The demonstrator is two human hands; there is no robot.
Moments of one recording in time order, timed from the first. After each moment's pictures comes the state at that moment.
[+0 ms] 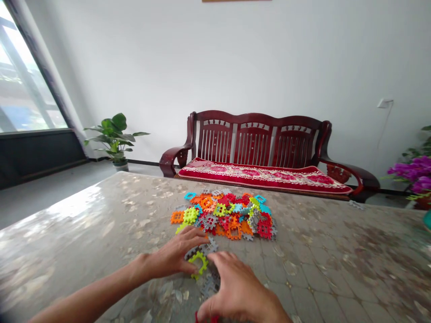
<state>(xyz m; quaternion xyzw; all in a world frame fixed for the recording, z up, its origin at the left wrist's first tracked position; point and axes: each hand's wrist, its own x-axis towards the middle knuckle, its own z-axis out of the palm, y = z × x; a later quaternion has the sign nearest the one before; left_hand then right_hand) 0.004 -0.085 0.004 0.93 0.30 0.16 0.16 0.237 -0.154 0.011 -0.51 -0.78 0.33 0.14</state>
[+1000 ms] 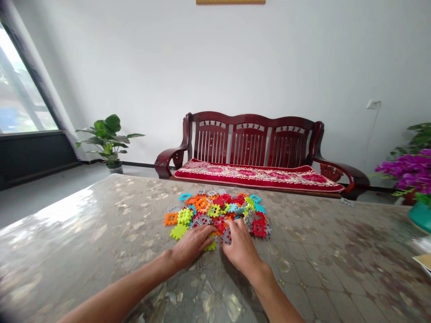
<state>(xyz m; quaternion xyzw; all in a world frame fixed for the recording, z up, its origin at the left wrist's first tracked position) 0.065 -0.067 -0.012 0.89 0.41 0.15 0.12 0.261 -0.097 -0.002 -0.61 -0.74 0.11 0.26</state>
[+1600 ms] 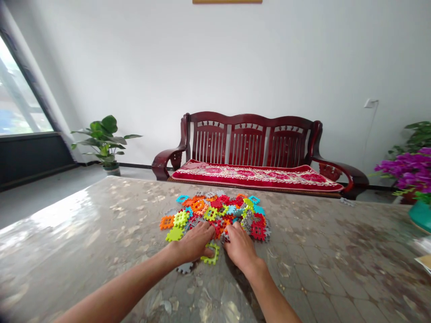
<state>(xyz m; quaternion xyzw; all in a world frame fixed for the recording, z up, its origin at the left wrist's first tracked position) 0.092 -0.059 0.023 0.89 0.44 -0.02 0.07 0.266 -0.076 -0.002 -0.65 -0.74 0.13 0.14</state>
